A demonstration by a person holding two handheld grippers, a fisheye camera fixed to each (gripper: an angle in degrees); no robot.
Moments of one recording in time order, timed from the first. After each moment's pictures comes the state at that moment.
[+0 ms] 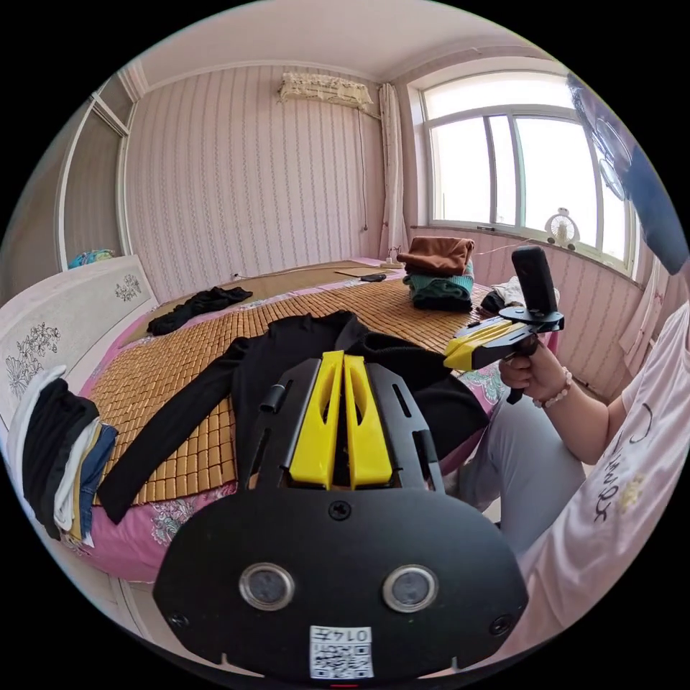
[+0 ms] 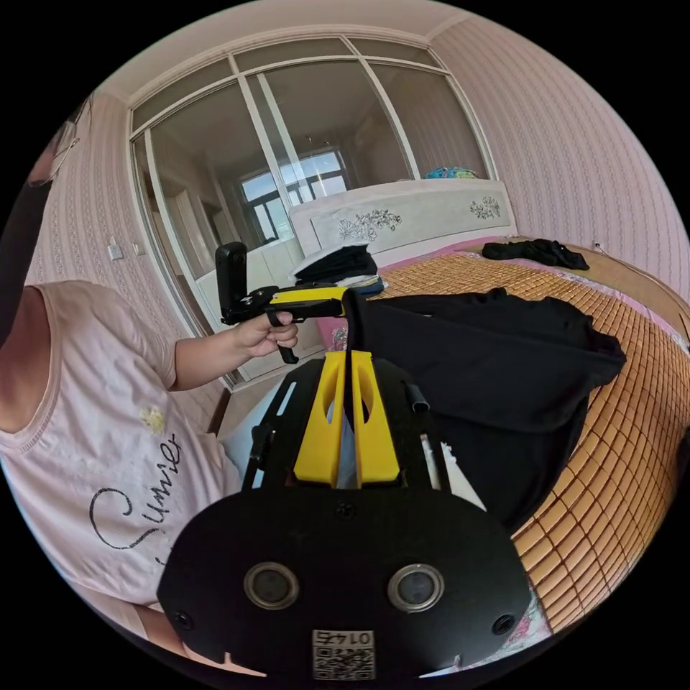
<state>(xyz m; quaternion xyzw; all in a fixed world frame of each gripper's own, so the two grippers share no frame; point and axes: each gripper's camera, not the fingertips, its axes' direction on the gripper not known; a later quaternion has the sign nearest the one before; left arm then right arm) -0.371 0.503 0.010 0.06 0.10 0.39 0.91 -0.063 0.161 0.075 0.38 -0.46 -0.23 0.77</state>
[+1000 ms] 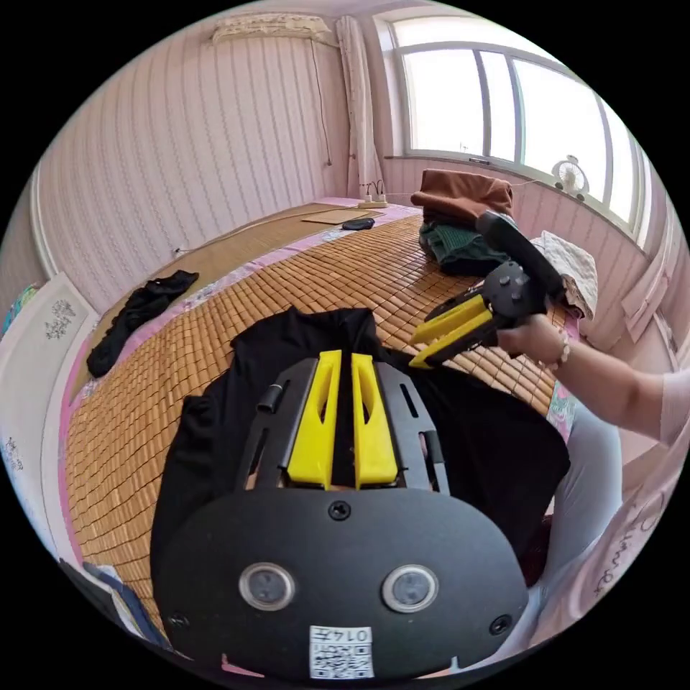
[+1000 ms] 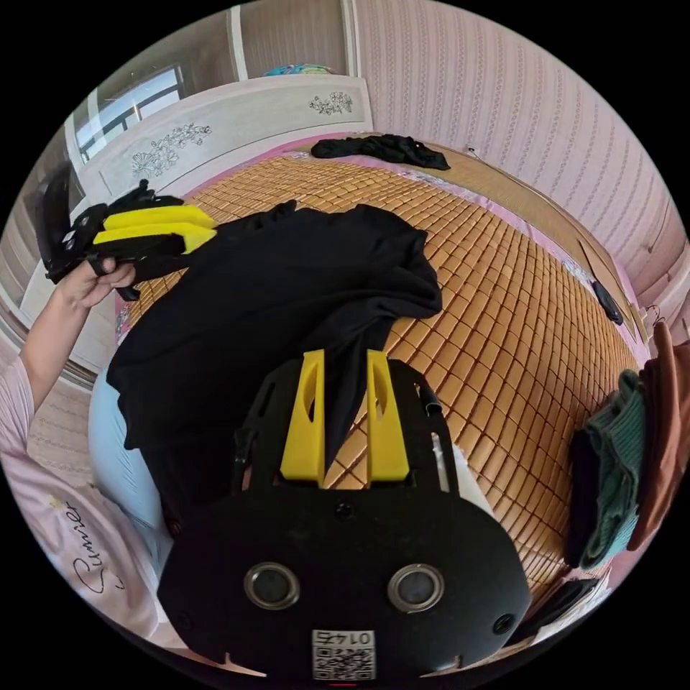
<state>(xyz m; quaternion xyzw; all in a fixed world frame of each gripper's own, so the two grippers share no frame) -0.257 0.280 0.302 -0.09 0.11 0.47 0.87 -0.027 -0.160 0.170 0.17 -0.23 -0.10 0.95</state>
